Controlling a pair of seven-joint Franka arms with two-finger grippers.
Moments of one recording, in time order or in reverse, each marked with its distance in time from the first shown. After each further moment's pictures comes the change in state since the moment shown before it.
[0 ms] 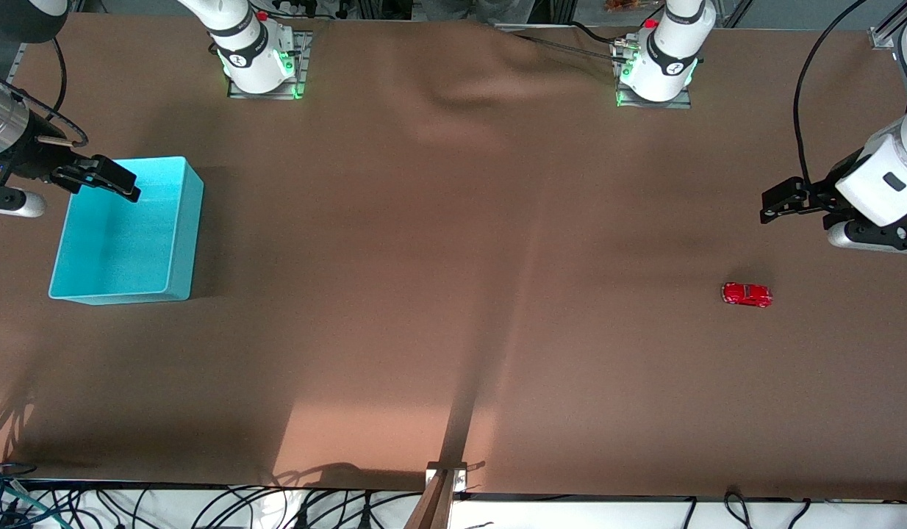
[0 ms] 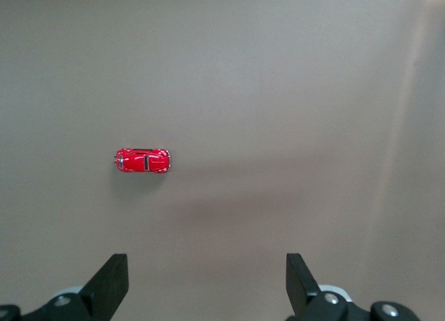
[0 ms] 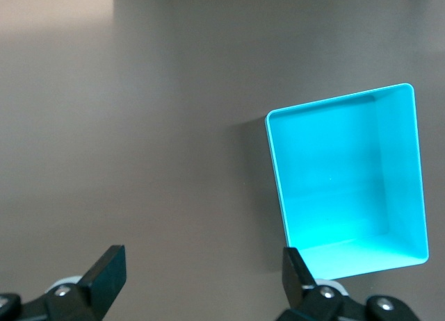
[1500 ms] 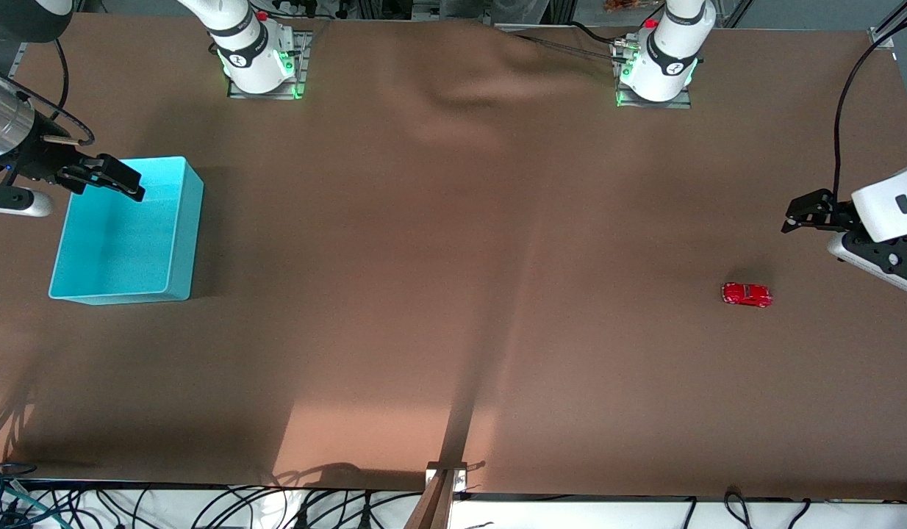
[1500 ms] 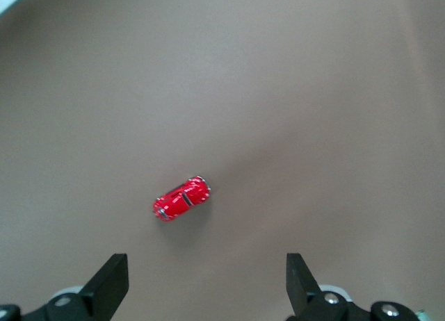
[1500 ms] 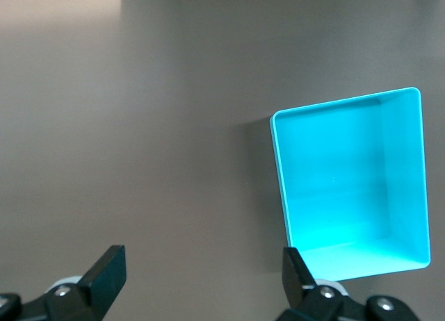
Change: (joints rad) left arm 0.113 0.146 0.003 0.060 0.009 0.065 0.703; right arm 0.008 0.002 0.010 0.000 0.000 0.000 -0.013
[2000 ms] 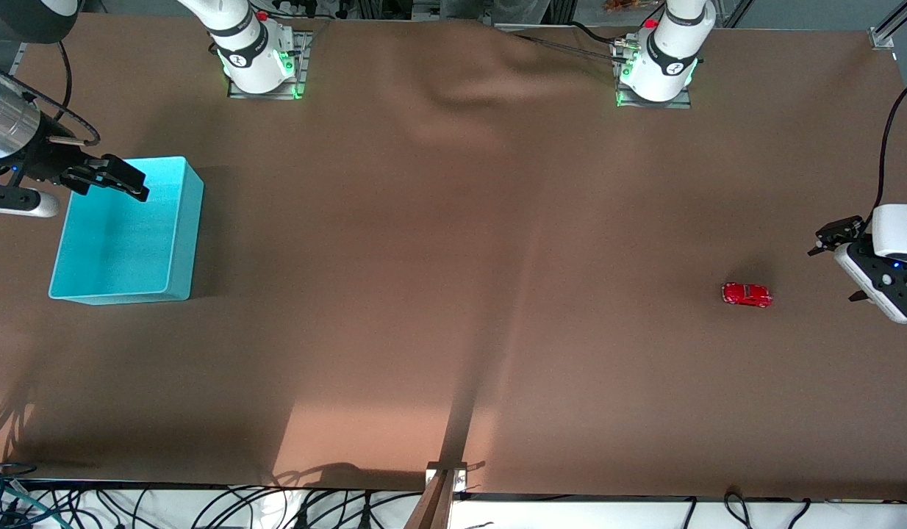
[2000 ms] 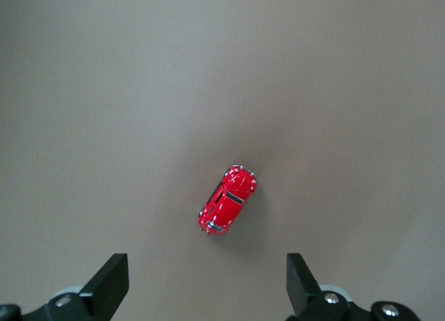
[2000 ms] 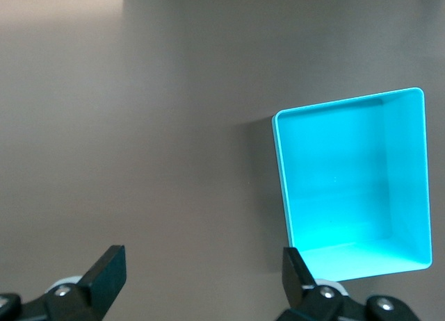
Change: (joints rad) left arm 0.090 0.175 0.001 -0.010 0.017 0.154 0.540; right arm 0.001 0.002 0.000 0.000 0.000 0.000 0.000
